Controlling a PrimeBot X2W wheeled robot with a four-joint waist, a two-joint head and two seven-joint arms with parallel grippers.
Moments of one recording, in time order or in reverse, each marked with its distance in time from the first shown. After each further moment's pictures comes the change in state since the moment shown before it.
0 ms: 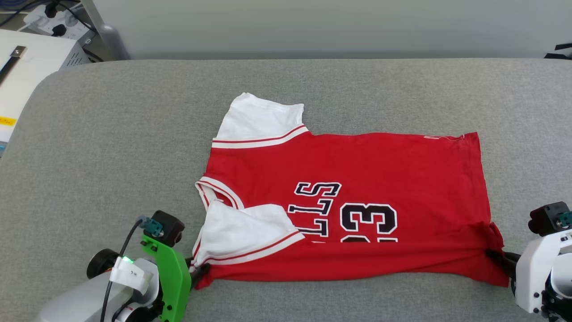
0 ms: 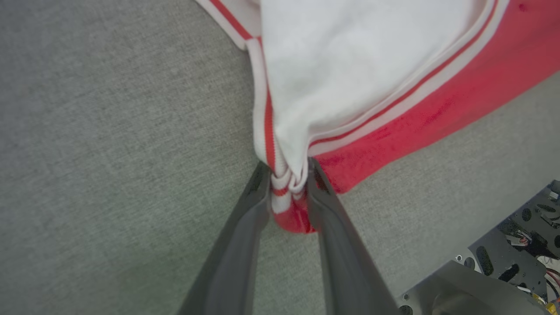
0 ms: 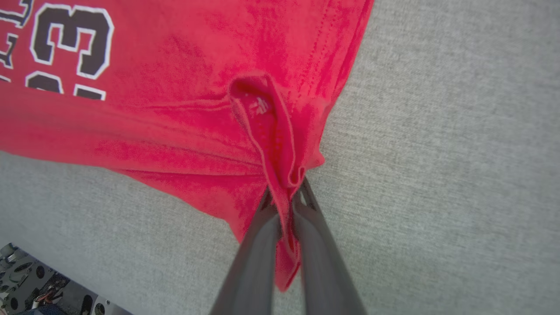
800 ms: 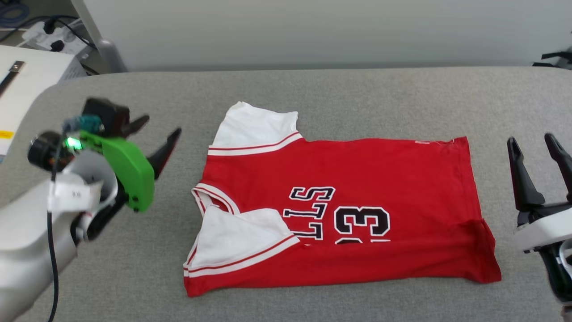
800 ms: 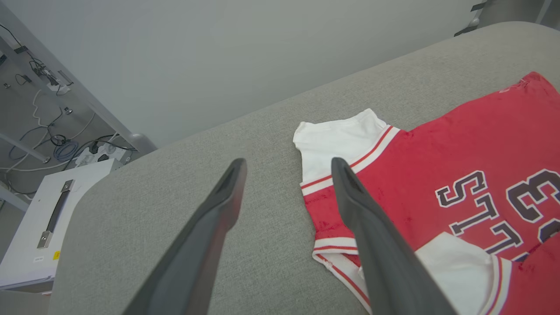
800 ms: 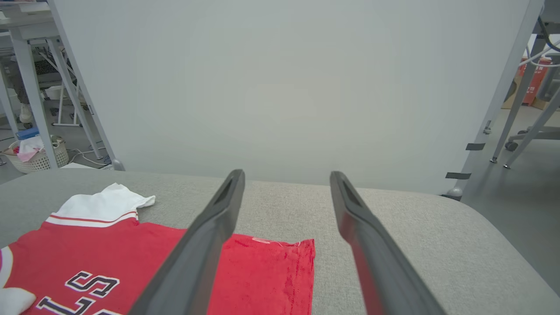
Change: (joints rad) left arm -0.251 0.066 0.160 -0.027 0.123 0.053 -0.179; right arm 0.063 0.333 -0.499 -0.237 -0.481 0.000 -0.513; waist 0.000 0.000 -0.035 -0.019
